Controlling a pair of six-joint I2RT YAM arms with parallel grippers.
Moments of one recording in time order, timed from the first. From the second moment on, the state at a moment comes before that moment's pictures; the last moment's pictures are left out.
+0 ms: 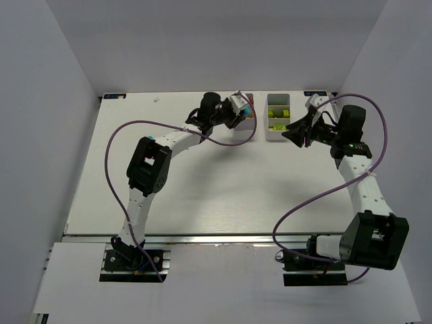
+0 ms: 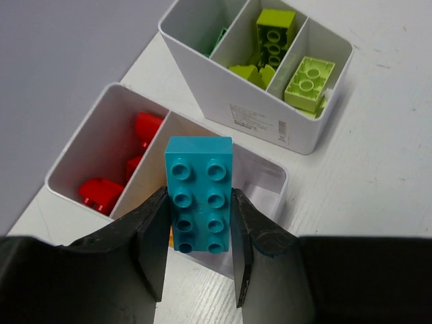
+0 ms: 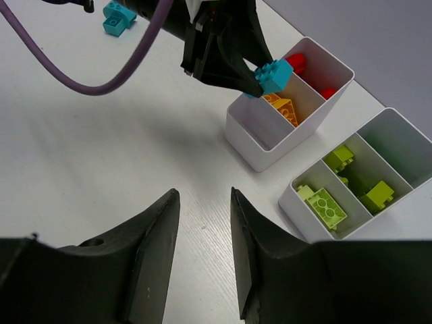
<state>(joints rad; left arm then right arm) -0.55 2.24 1.75 0.25 0.43 0.38 -0.09 1.27 1.03 -0.15 -1.06 -0.42</state>
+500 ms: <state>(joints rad) -0.58 2.30 1.80 0.18 0.38 0.42 -0.10 1.27 1.03 -0.13 -1.07 -0.39</state>
